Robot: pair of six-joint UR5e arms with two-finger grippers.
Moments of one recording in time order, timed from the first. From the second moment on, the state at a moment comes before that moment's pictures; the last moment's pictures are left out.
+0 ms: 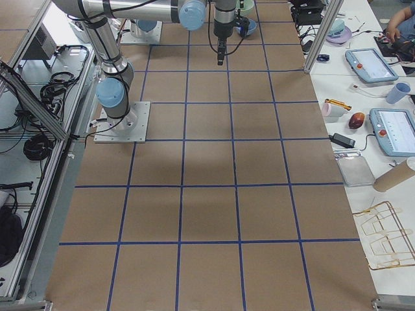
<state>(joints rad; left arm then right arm) -1.09 -2.03 -1.57 -1.20 1.14 0.47 1.52 -1.59 1.63 -1.60 -1.59 0.04</state>
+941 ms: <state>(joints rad) -1.14 -2.12 -1.53 -1.09 1.12 0.37 1.52 -1.59 1.63 -1.60 -1.59 0.04</state>
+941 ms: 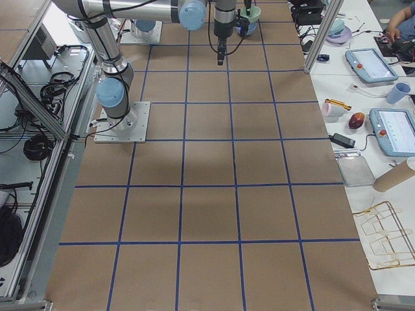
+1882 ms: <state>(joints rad) -1.14 -2.12 -1.54 -1.09 1.16 0.35 1.52 -1.59 1.63 -1.60 -1.59 0.04</state>
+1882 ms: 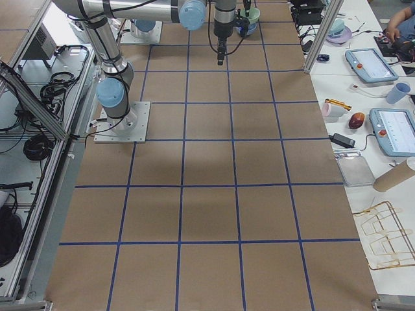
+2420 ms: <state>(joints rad) -1.14 -2.12 -1.54 -1.09 1.15 0.33 1.52 -1.59 1.63 -1.60 -1.59 0.04</state>
